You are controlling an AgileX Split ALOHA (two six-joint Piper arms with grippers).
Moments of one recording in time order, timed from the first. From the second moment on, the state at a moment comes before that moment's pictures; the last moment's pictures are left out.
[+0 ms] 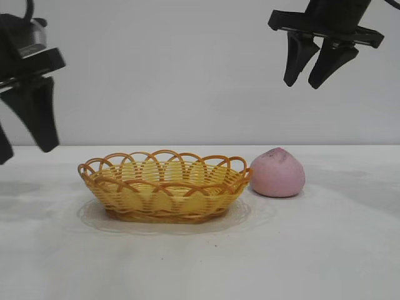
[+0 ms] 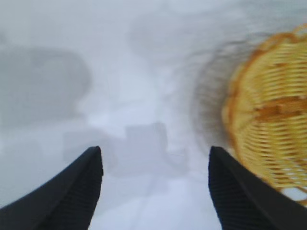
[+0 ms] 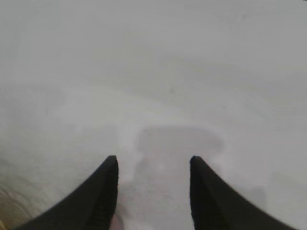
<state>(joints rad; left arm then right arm) -0.11 1.68 -0.94 -0.12 0.50 0.17 0.28 1.89 -1.40 0.28 0.62 -0.24</state>
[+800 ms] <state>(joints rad) -0.11 0.58 -0.93 0.07 1.21 -0.10 0.31 1.91 -1.40 0.33 0.67 -0.28</state>
